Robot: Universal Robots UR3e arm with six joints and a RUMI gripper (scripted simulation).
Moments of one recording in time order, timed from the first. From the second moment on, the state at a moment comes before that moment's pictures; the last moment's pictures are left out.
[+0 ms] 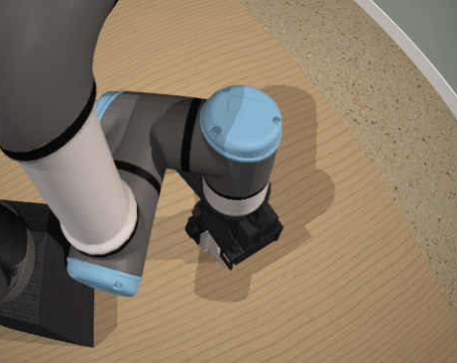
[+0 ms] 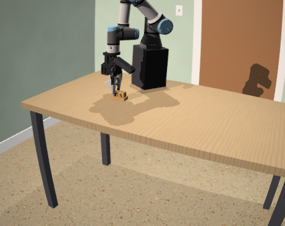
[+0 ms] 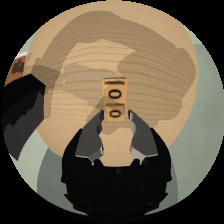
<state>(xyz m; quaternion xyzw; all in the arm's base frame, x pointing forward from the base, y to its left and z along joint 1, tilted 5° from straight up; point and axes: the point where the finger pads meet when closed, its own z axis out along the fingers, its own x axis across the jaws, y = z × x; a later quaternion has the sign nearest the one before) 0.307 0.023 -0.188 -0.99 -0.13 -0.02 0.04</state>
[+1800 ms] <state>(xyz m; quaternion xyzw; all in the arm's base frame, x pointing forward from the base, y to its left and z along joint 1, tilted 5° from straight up) 0.306 0.016 -0.102 -0.99 -0.13 -0.03 0.03</state>
